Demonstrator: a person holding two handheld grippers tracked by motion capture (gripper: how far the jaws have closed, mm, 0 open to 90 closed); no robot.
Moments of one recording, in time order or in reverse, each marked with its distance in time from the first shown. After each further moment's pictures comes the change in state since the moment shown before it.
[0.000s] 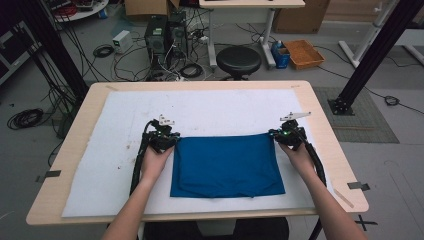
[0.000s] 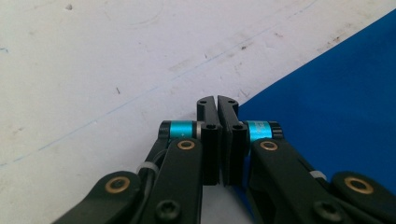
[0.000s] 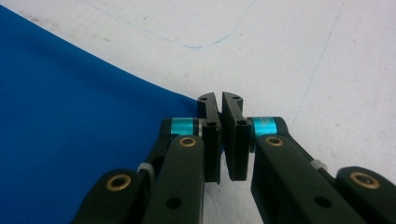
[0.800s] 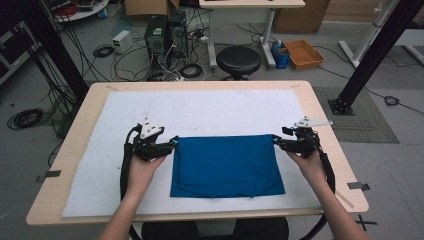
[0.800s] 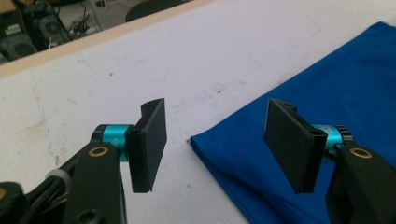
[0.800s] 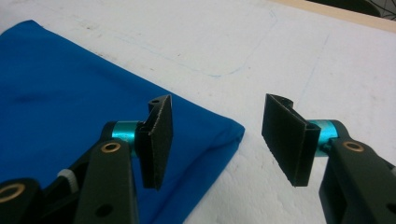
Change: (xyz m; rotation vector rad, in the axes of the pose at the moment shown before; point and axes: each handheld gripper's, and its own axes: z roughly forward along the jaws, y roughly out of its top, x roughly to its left) left arm -0.020 -0.013 -0.083 -0.249 0.031 0.084; right arm 0.012 -0.015 -0.056 -0.176 0.034 -0.015
